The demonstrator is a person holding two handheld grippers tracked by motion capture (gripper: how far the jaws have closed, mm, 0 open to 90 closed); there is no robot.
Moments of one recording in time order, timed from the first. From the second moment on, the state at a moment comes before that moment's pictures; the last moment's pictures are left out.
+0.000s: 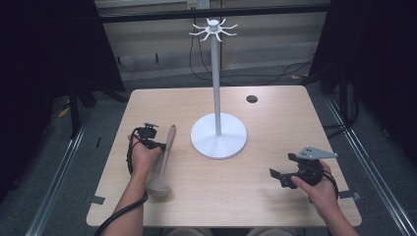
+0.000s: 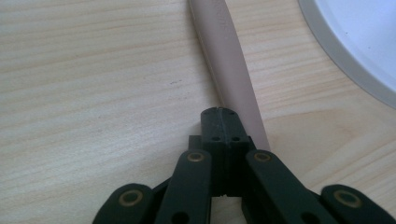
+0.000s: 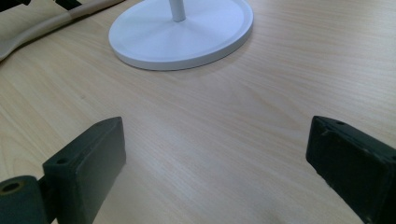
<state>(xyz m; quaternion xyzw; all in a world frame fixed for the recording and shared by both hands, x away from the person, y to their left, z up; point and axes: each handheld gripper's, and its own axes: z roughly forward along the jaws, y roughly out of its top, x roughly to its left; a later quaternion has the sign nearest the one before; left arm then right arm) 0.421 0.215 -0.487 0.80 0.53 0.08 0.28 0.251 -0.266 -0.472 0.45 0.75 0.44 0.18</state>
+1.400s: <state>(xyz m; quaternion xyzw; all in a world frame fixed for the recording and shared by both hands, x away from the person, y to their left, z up) 0.418 0.189 -0.487 0.81 0.50 0.03 0.29 0.251 -0.260 -0.472 0.44 0.76 0.44 0.17</state>
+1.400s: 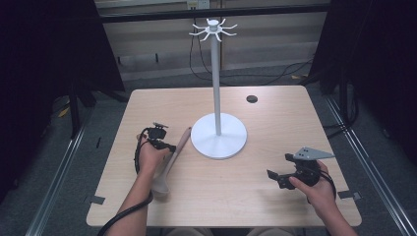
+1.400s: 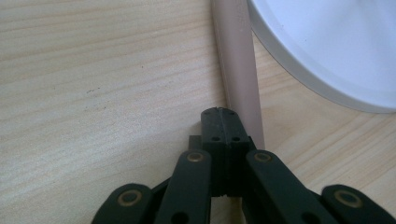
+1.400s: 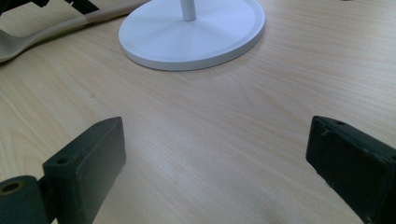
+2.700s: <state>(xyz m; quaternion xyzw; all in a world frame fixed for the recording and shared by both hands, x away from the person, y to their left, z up) 0.412 0.174 -0.467 0.85 0.47 0.03 0.23 0.250 -0.260 -0.470 0.44 0.76 0.44 0.18</state>
